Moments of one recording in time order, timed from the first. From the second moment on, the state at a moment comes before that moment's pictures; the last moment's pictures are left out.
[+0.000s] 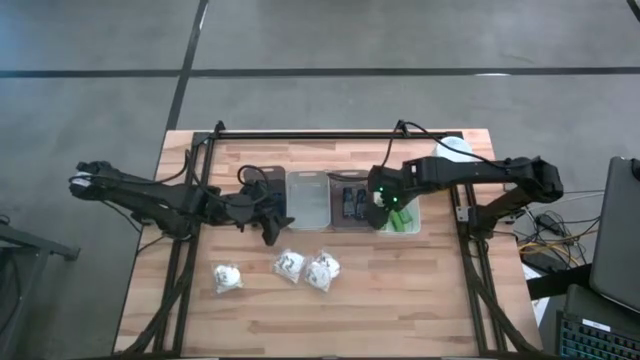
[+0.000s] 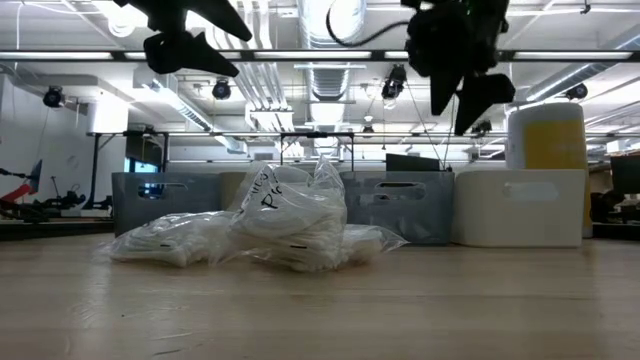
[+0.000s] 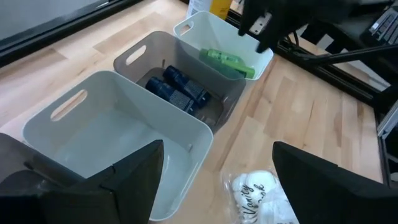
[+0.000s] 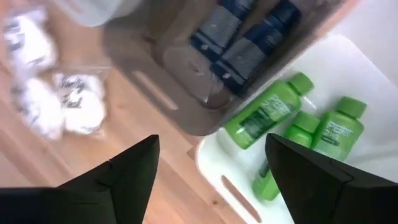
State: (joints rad) left arm -0.20 1.07 0.88 -0.36 -0.42 -0.63; right arm -0.09 1.44 1.20 -0.99 -0.04 0.78
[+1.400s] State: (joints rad) left arm -0.20 1.07 0.88 -0.36 -0.42 -0.67; right arm 0.29 1.43 1.22 -0.87 0.03 0.87
